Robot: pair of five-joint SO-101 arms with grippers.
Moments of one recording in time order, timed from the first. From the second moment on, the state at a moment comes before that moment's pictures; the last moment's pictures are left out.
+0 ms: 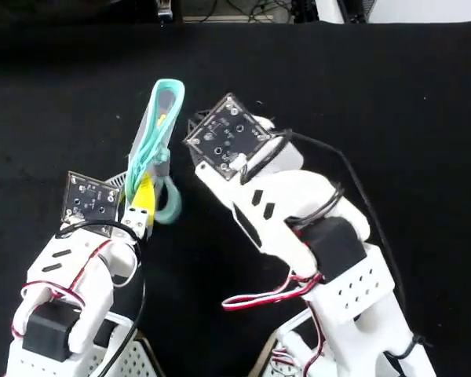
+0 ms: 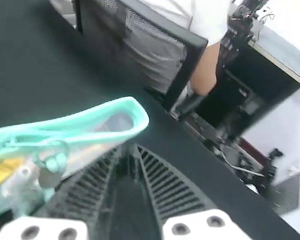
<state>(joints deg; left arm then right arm) 11.6 -85.8 59.3 58.9 -3.8 -30.8 -46.9 25.1 48.8 23.3</state>
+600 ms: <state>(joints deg) 11.6 -85.8 59.3 58.9 -3.9 -42.0 -44.2 28.1 52.1 23.1</state>
